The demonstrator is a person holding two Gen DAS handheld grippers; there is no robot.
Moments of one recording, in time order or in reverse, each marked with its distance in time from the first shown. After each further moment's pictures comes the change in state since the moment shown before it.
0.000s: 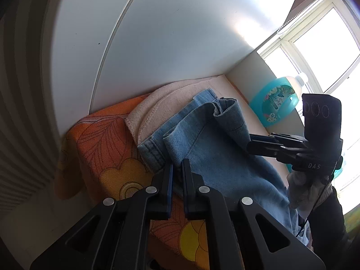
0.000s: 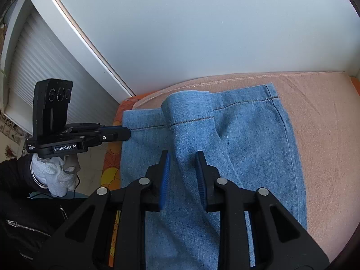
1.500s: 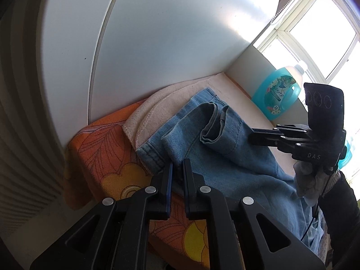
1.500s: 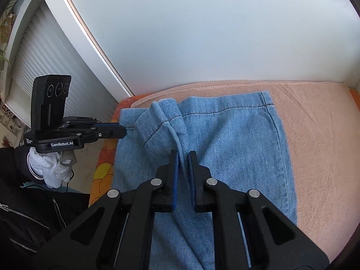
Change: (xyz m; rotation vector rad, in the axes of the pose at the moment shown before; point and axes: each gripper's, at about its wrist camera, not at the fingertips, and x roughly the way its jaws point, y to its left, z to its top) left arm -0.001 -0.014 0.005 0.112 -0.019 0.062; right arm -0.002 0.001 -0.002 -0.140 -0.028 -0.116
